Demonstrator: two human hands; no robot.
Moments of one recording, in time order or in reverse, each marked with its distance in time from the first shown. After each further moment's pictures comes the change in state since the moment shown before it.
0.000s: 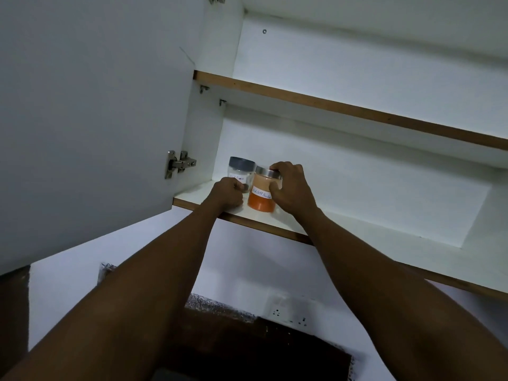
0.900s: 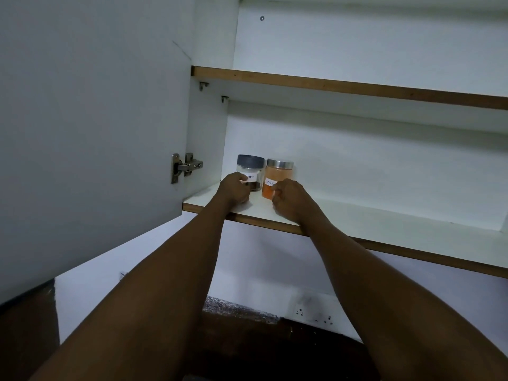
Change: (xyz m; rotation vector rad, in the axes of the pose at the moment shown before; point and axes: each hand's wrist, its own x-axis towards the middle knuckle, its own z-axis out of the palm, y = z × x) left_hand 0.022 -0.010 -0.002 -0.037 0.057 0.008; right_hand -0.001 0.016 0.055 0.001 -0.242 0.155
